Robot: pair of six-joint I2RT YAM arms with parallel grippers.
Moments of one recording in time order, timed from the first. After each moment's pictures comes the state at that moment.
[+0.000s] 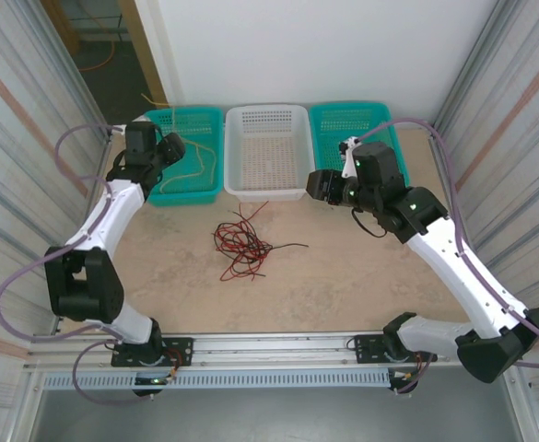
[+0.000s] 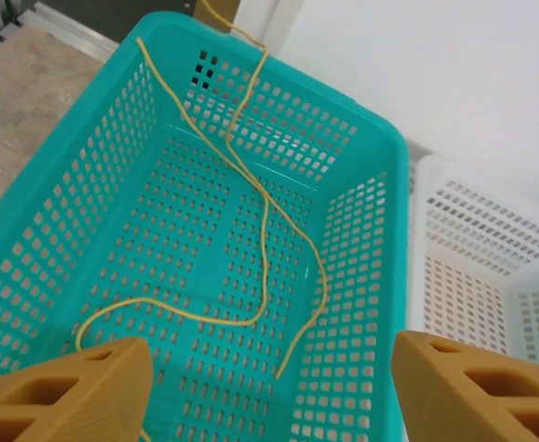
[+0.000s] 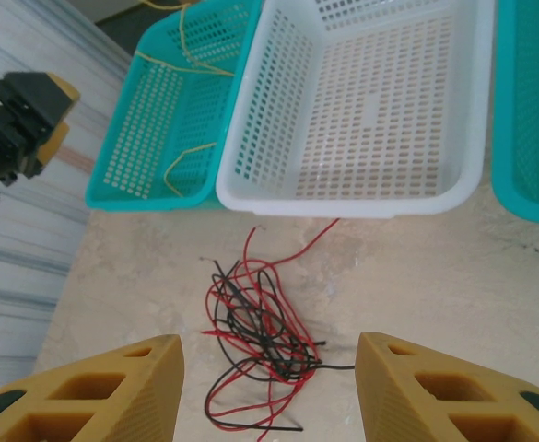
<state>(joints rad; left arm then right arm) -0.11 1.51 1.27 -0.30 -0.12 -0.51 0.58 1.17 1.33 -0.73 -0.08 0.60</state>
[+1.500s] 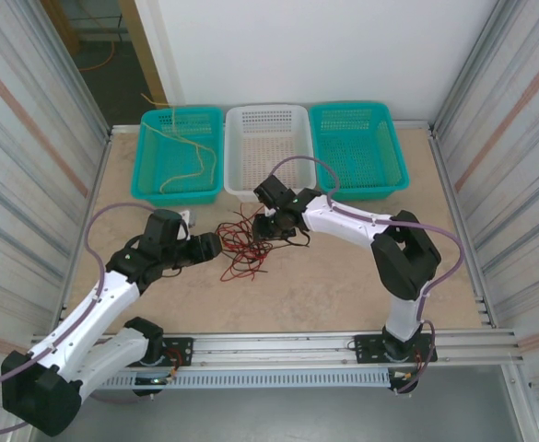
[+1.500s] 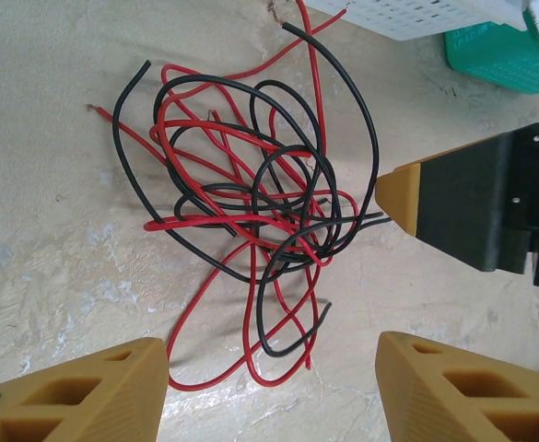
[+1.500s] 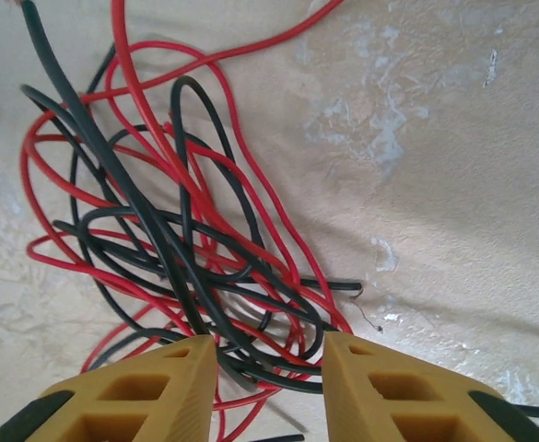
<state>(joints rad) -0.44 0.88 0.66 -0.58 0.22 -0.64 0.81 1.84 1.35 -0.61 -0.11 0.62</state>
